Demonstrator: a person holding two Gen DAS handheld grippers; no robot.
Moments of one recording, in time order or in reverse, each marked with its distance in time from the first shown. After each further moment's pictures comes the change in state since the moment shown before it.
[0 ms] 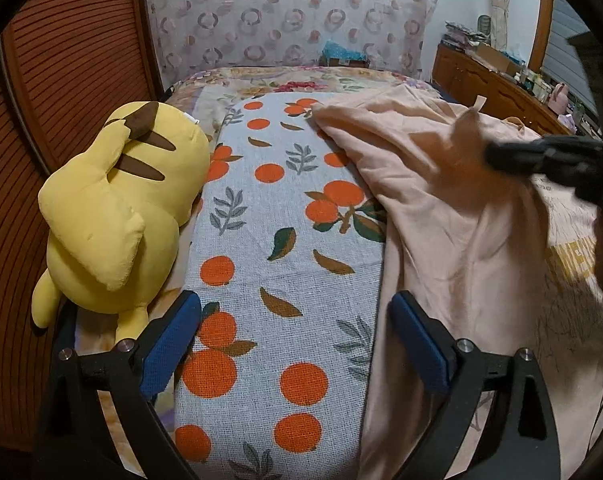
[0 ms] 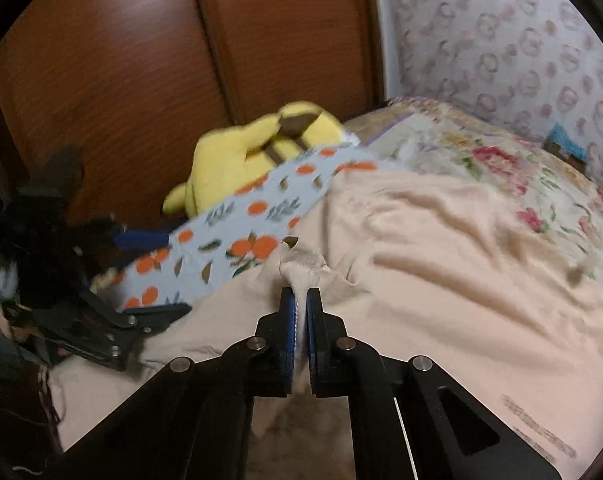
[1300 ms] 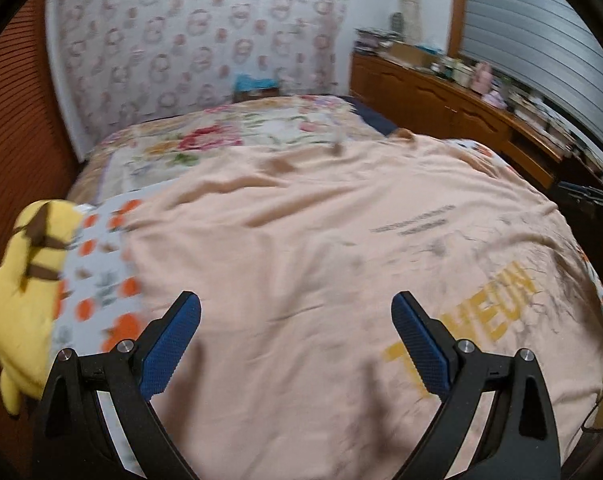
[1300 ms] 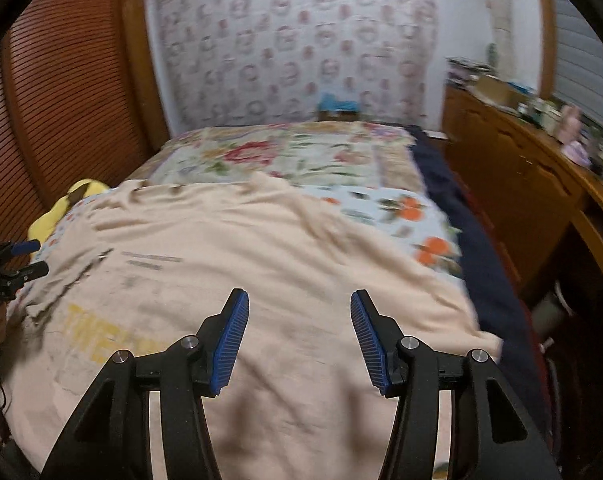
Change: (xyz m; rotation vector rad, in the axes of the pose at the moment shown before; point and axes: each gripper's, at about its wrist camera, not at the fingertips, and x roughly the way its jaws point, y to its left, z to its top) left arm 0.004 -0.139 0.060 0.220 -0.091 -0.200; right arm -0.187 -0.078 -0.167 0.453 -0.097 -0.606
